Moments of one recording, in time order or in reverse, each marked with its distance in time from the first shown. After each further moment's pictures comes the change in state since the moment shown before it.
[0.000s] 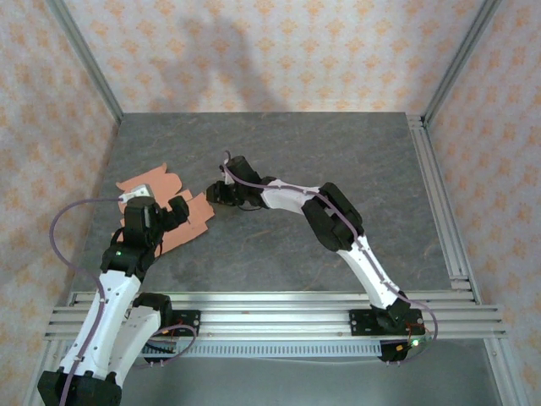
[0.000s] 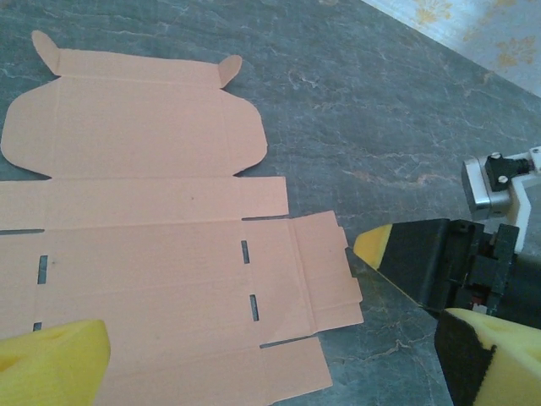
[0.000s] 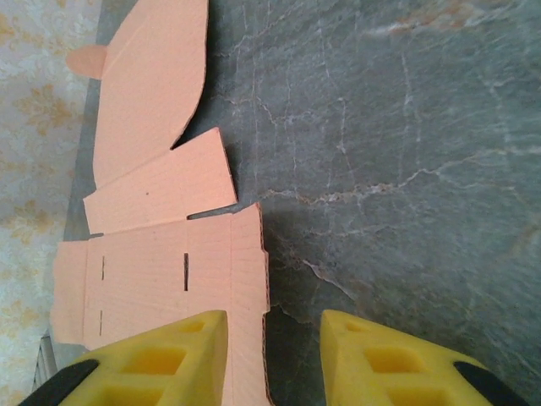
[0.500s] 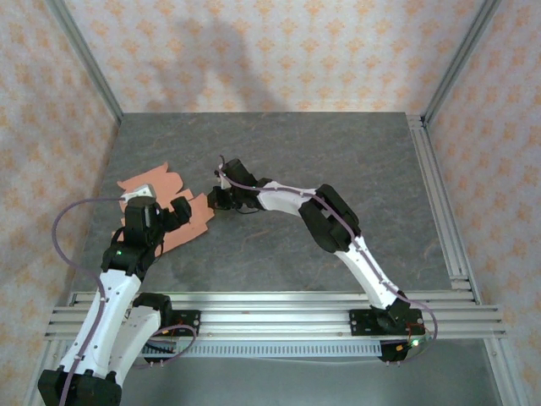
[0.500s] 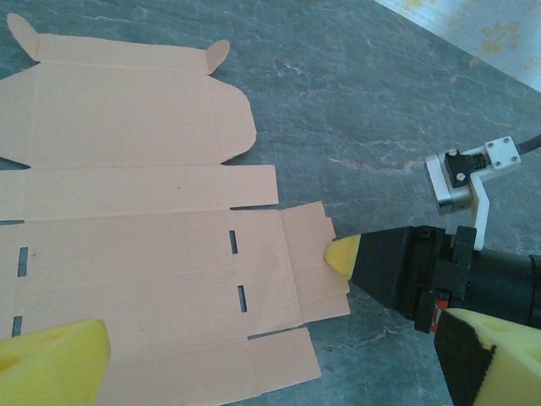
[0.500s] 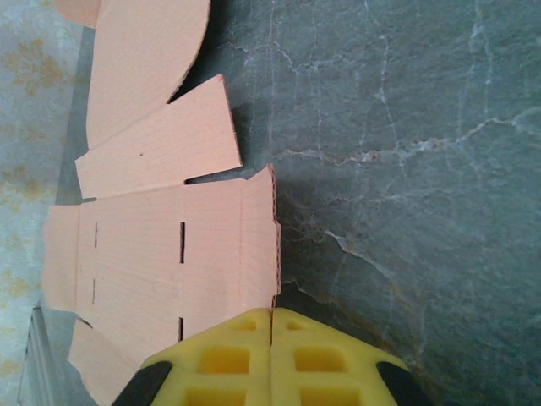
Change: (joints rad) left arm 0.000 0.002 -0.002 0.000 0.050 0.003; right arm 0.012 -0.009 -0.002 -0.055 -0.001 -0.082
